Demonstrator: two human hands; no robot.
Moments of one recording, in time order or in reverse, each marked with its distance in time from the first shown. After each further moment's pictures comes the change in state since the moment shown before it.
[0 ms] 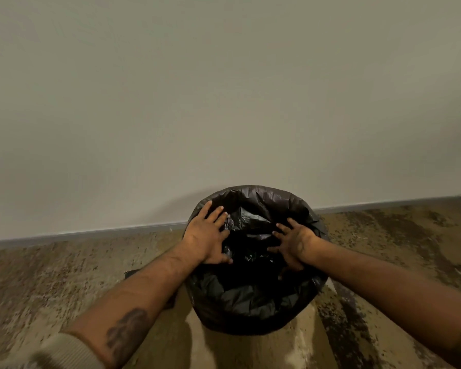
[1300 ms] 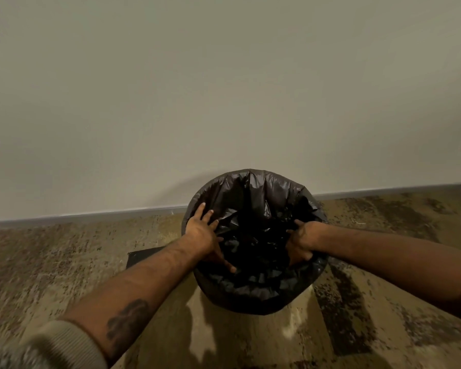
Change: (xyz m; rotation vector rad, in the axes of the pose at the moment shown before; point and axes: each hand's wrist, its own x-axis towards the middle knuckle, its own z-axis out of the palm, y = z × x) left_hand -0.017 0.017 0.009 -0.027 -0.366 0.031; right_hand -0.022 -0.001 0.020 0.391 -0.116 -0.017
